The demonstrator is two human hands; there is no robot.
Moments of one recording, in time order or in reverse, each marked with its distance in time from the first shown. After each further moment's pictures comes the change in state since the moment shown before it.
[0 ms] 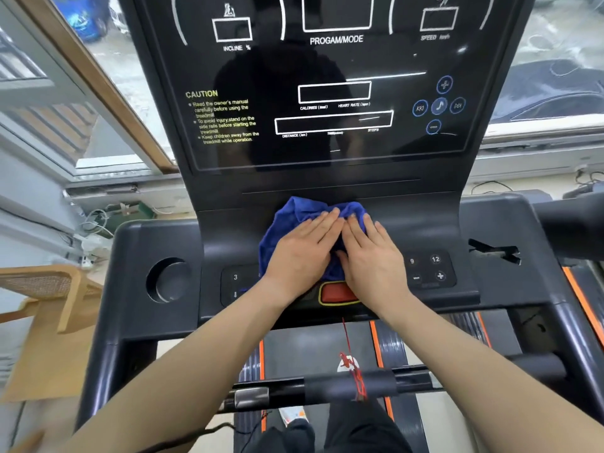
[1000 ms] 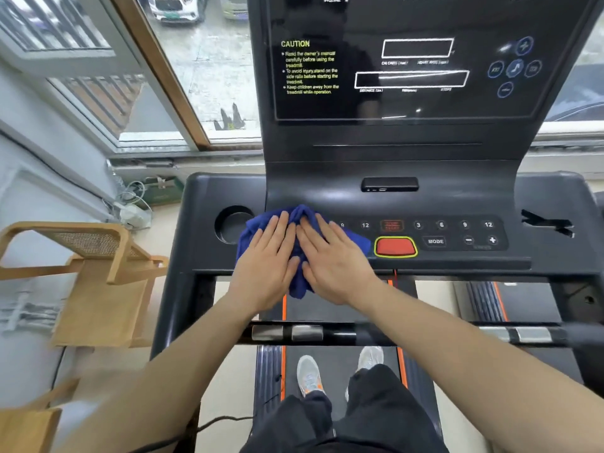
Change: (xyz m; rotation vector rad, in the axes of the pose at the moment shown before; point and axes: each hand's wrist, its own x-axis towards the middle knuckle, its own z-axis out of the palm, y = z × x) left_hand -0.188 -0.054 -0.030 0.063 -0.224 -0.316; right_hand -0.033 -0.150 -0.010 0.038 -0.446 -0.367
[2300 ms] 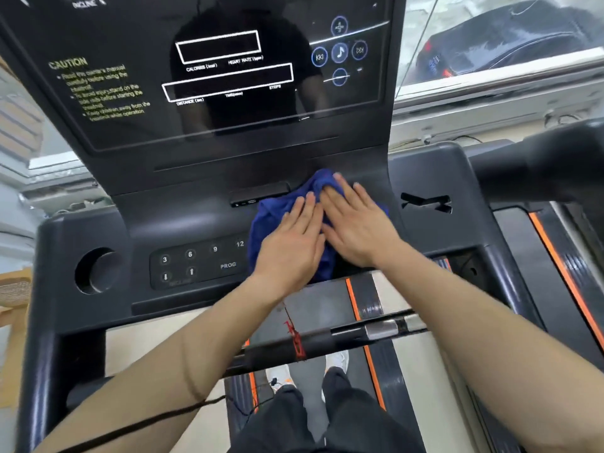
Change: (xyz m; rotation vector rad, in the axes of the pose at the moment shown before) left_hand 0.153 0.222 -0.001 -0.044 0.069 0.219; right_hand -0.088 0.244 0.009 0.017 0.100 0.234
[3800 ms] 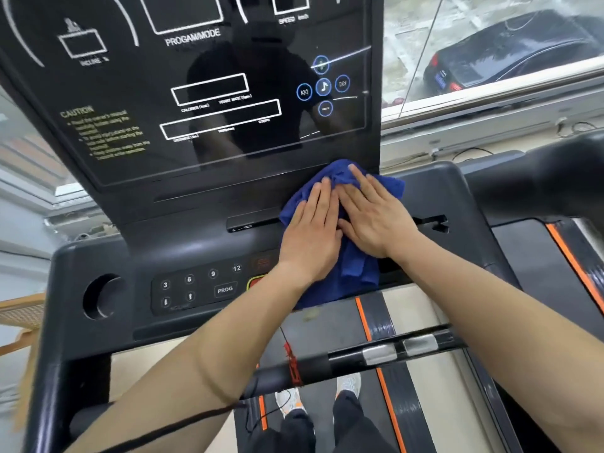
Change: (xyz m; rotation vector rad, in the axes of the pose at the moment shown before) left_hand 0.063 0.026 -0.007 0.024 -0.026 -0.067; right_hand 0.020 0.063 -0.008 -0.113 0.112 -0.021
